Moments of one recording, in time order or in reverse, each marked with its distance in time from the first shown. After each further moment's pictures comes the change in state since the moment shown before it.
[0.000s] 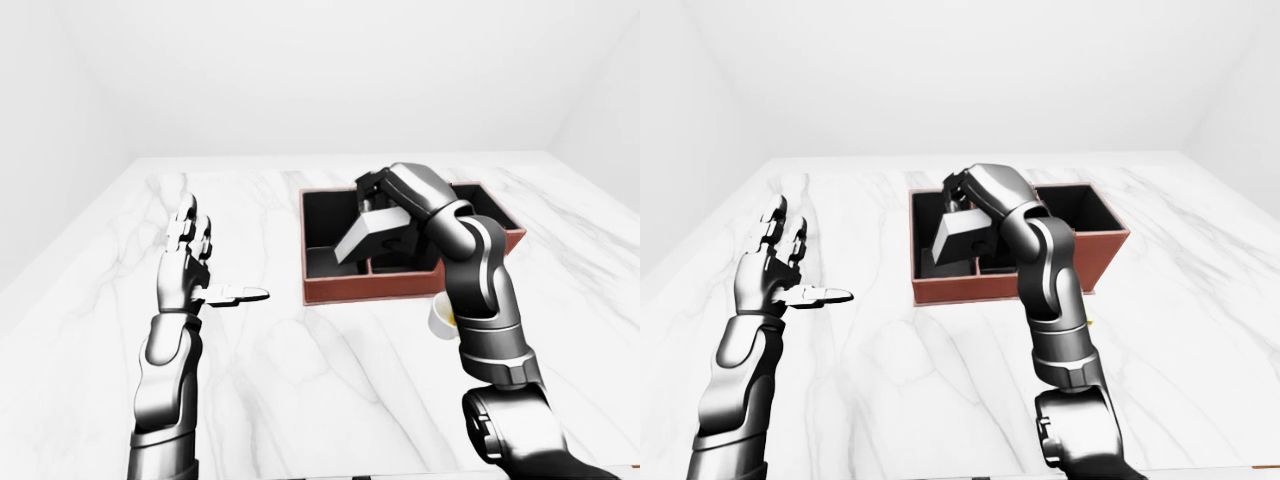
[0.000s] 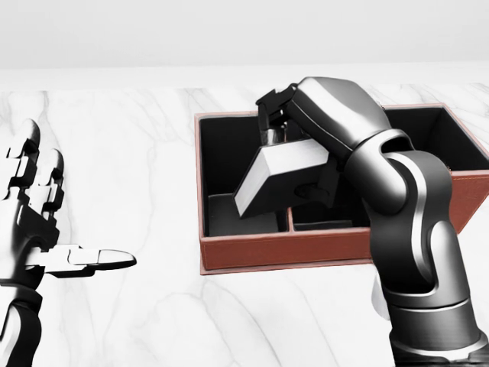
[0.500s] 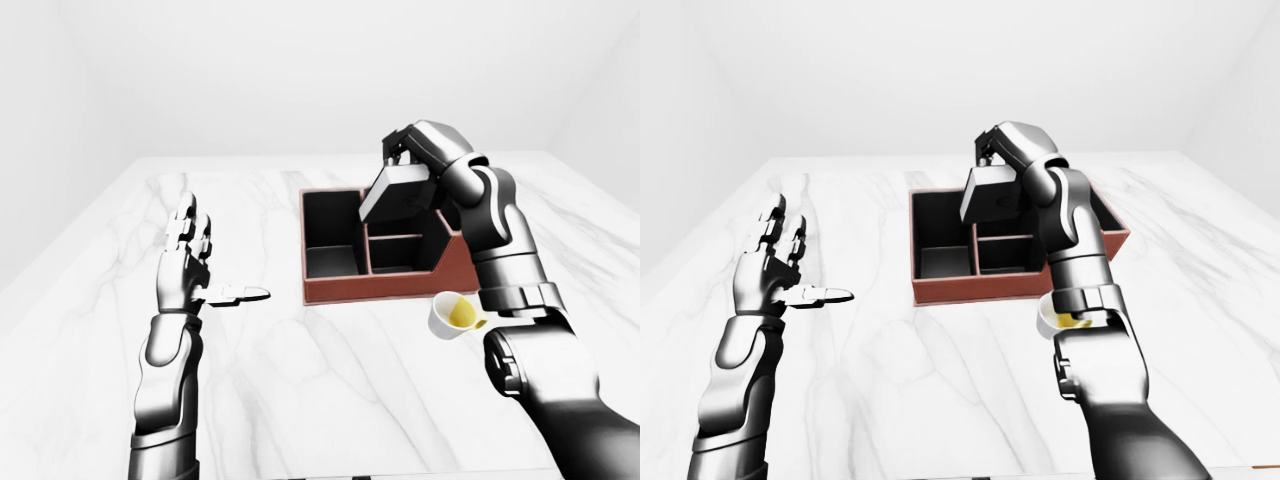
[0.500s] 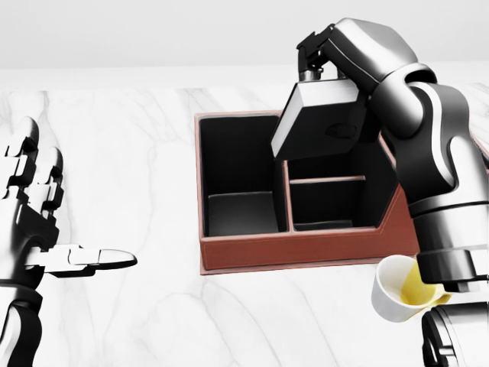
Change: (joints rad) left arm 0.004 -0.006 -0.003 -0.019 0.007 0.000 0.004; right arm -0.332 -0.169 -0.033 0.585 0.043 -0.136 -0.228
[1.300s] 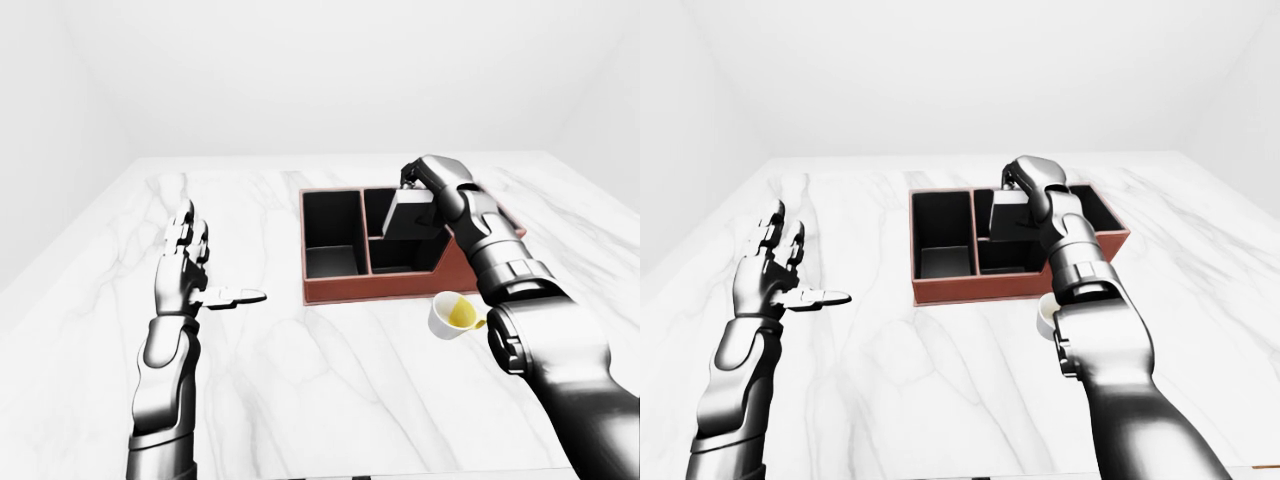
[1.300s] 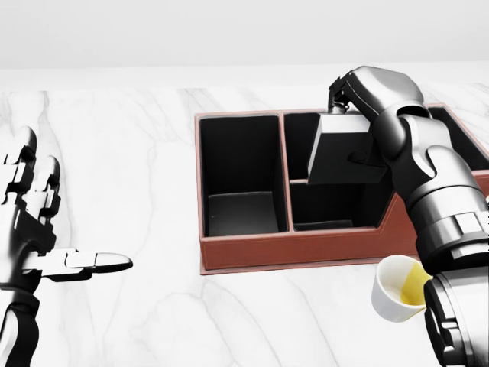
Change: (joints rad) left arm 0.007 0.008 0.015 0.034 -0.006 0.000 -0.002; right arm -0.166 -0.030 0.075 0.644 -0.111 0.000 -0.336
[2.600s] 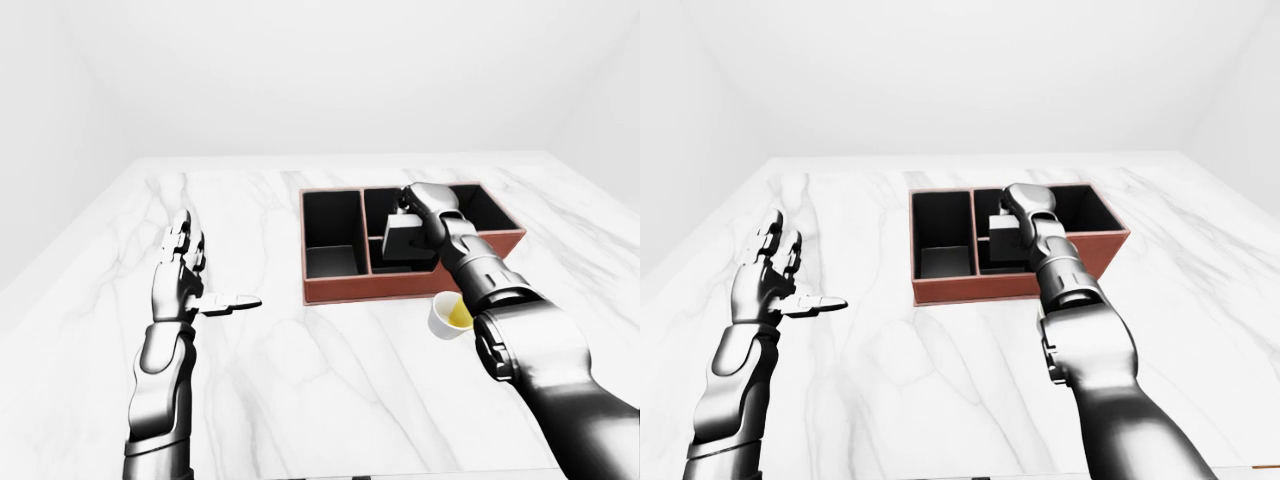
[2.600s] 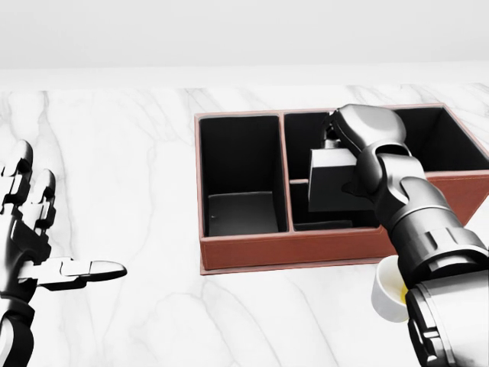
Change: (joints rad) left arm 0.026 0.004 0.021 0.024 0.001 0.000 -0.009; right arm 0.026 0.063 0.020 0.177 -0.091 0.000 -0.191
